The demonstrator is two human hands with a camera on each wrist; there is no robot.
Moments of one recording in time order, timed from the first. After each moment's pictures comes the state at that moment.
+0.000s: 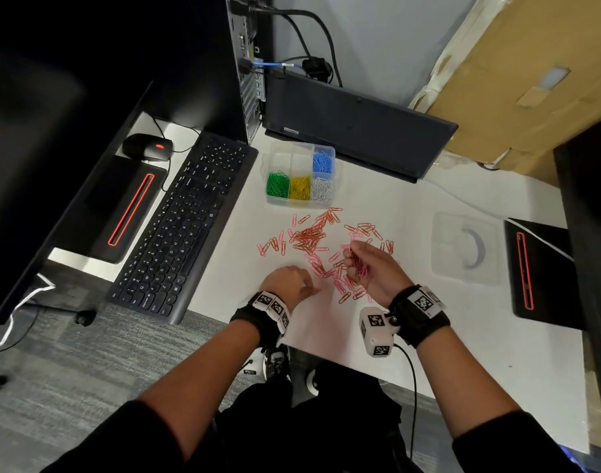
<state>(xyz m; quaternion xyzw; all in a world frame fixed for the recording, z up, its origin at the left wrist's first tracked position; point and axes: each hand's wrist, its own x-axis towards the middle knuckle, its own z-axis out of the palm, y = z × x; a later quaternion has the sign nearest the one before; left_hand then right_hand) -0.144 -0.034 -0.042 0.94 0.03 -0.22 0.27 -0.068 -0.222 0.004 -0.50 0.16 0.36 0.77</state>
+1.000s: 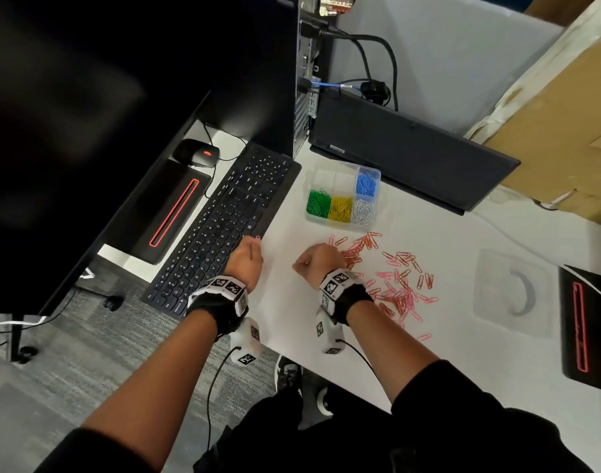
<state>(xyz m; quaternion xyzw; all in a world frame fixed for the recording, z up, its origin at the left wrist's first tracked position) -0.140 0.094 -0.032 0.80 0.35 -0.02 0.49 -0.051 -0.057 -0.038 -0.90 -0.18 0.29 0.26</state>
